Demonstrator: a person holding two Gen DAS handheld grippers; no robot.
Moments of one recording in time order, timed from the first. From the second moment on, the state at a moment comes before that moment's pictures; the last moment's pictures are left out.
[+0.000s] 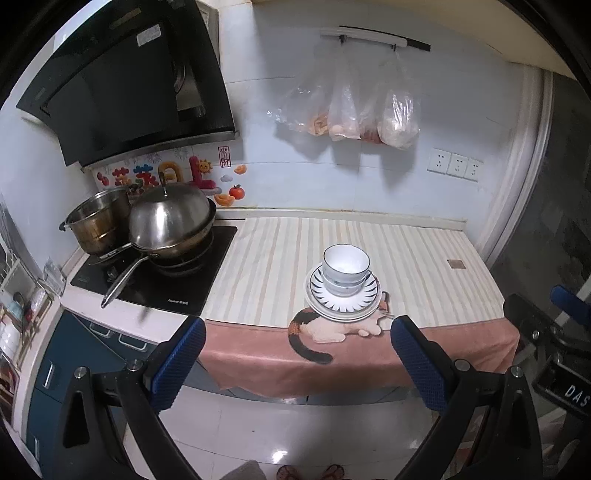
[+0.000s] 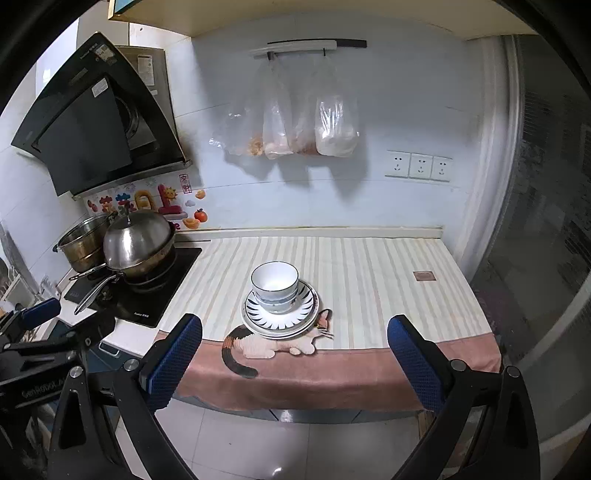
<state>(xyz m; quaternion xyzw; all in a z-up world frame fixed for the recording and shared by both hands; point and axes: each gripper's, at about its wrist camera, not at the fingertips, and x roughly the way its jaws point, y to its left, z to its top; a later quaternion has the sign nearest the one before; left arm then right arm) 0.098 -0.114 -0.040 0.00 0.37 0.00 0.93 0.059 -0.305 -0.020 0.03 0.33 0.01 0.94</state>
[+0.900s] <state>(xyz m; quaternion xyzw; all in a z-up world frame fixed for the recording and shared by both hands) 0.078 -0.096 -0.038 0.00 0.37 -0.01 0.93 0.045 -0.294 -0.022 0.02 0.34 0.00 0.94</state>
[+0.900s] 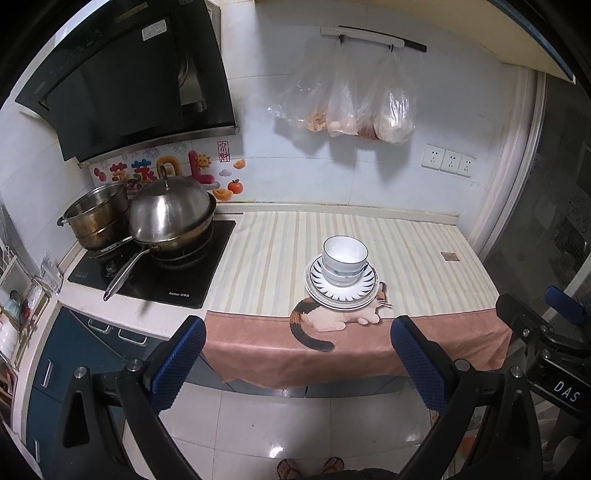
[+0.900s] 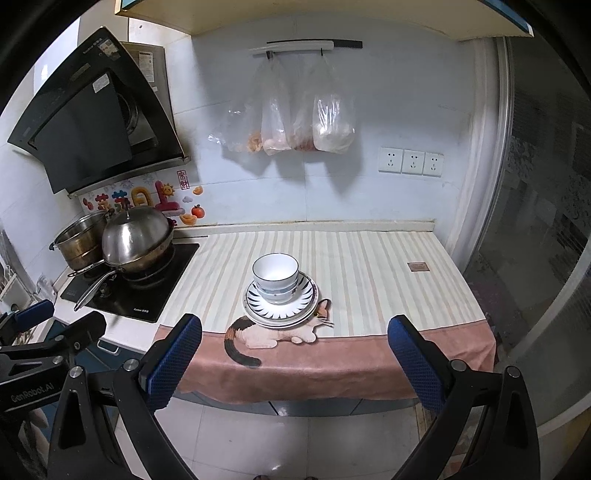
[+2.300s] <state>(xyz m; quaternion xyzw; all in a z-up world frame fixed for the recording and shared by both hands) 0.072 -0.093 -0.040 -0.02 0.37 0.00 0.93 0.050 -0.296 -0.030 0.02 0.35 0.01 0.94</state>
